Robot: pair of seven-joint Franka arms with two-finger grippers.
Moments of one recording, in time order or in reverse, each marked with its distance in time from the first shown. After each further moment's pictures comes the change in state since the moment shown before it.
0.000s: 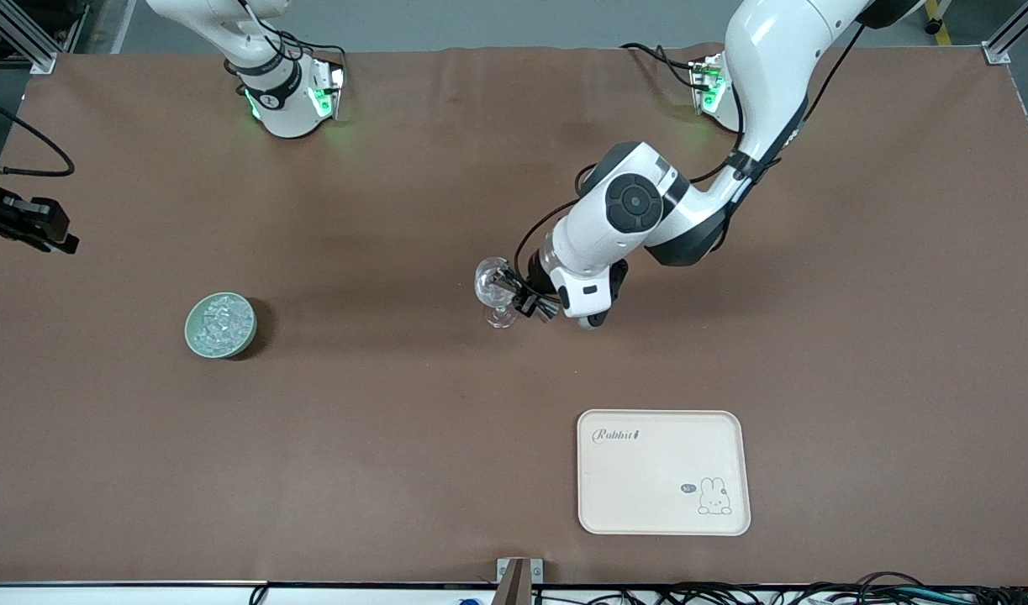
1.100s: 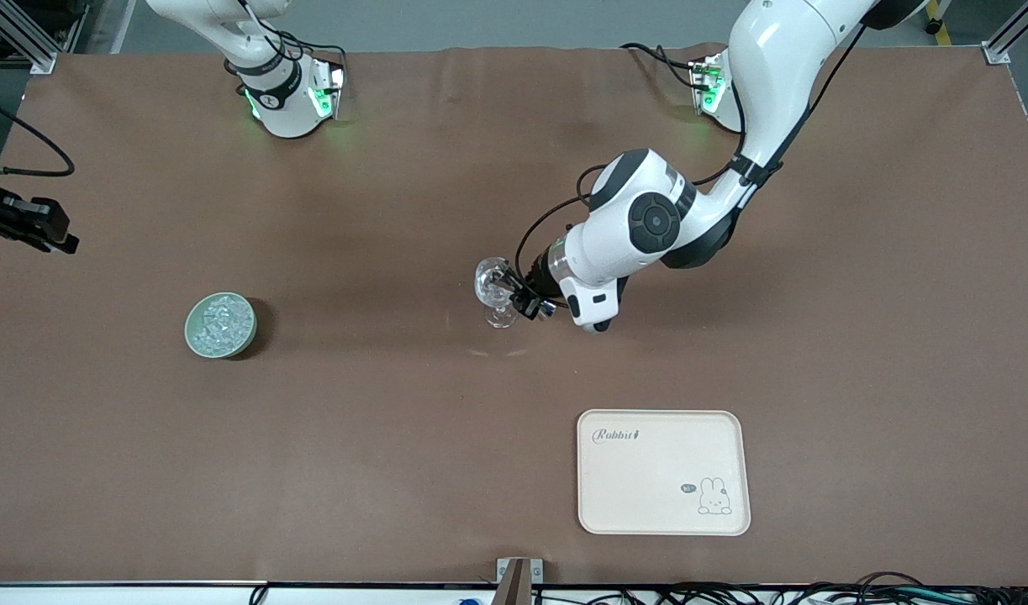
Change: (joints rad) left arm 0.008 0.004 0.017 -0.004 -0.157 0.001 0.092; right arm 0.000 0.000 0.000 0.000 0.000 0.000 0.000
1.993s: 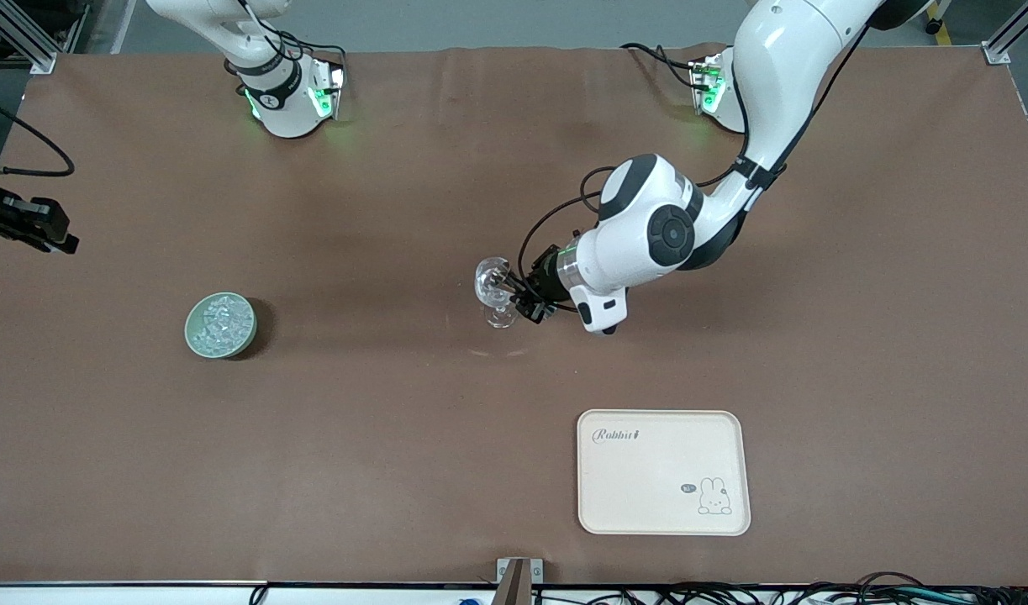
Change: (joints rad) left arm 0.011 0.000 0.006 -0.006 -0.103 0.000 0.003; right arm 0.000 0.000 0.000 0.000 0.000 0.000 0.000
